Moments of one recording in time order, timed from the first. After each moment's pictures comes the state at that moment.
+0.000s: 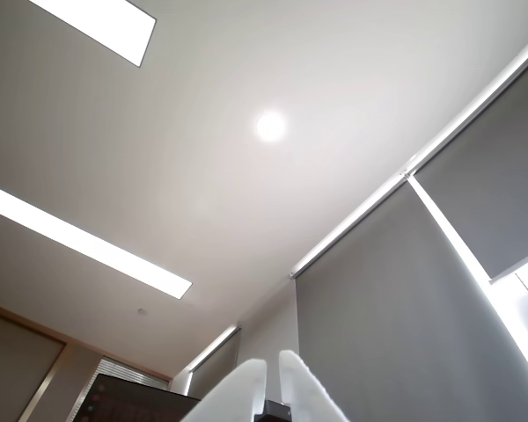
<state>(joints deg) -2.5 188.0 177.1 -63.5 -123.2</state>
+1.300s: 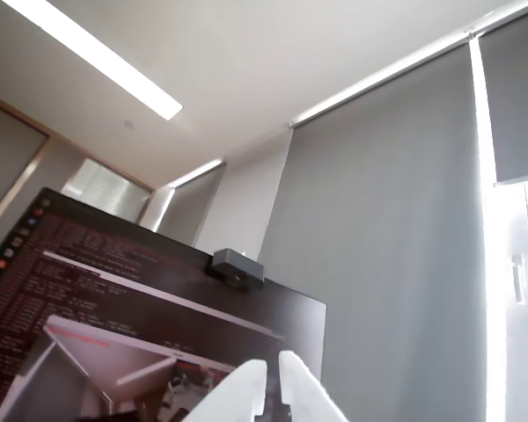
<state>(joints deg) 22.2 151.0 123.7 -15.6 -116.5</state>
